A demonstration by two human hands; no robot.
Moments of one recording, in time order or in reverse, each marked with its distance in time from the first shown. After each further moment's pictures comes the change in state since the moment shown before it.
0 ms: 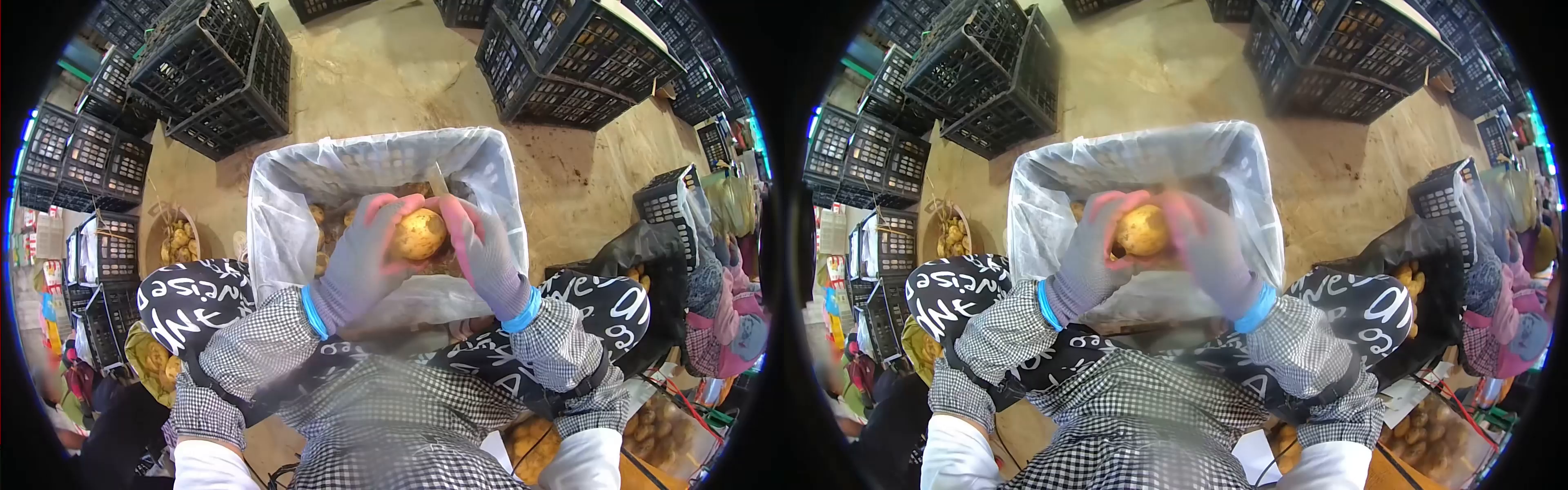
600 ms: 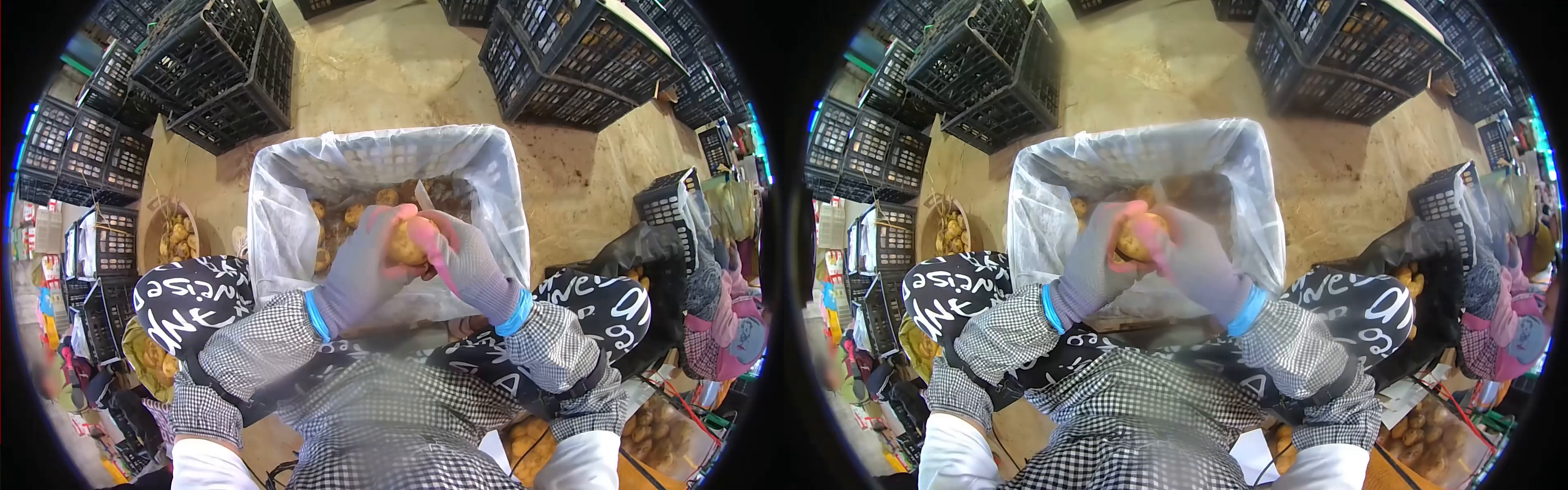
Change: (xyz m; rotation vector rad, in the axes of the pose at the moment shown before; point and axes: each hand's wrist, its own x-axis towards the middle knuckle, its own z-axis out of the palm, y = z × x) left_hand -0.015 -0.010 0.012 0.005 0.009 -0.087; right_hand -0.001 0.011 0.009 -0.259 -0.091 0.128
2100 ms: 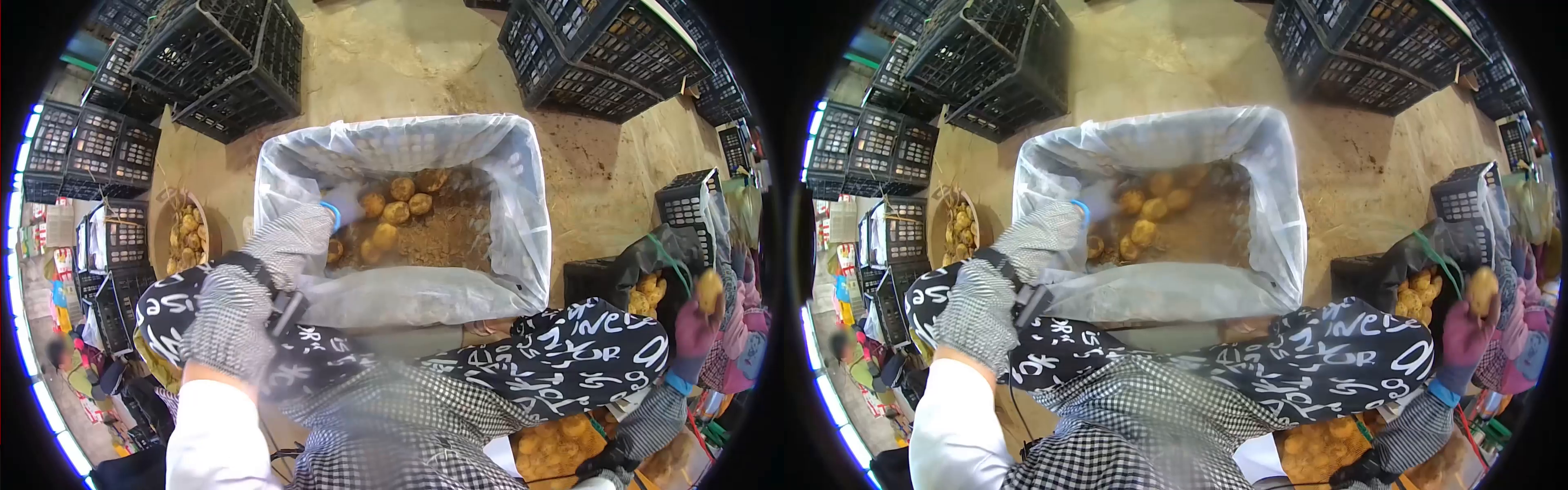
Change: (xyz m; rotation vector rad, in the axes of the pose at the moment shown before) left_hand 0.049 -0.278 0.028 0.395 -0.511 -0.428; right_hand -0.269 0.078 -0.340 0.872 0.714 -0.299
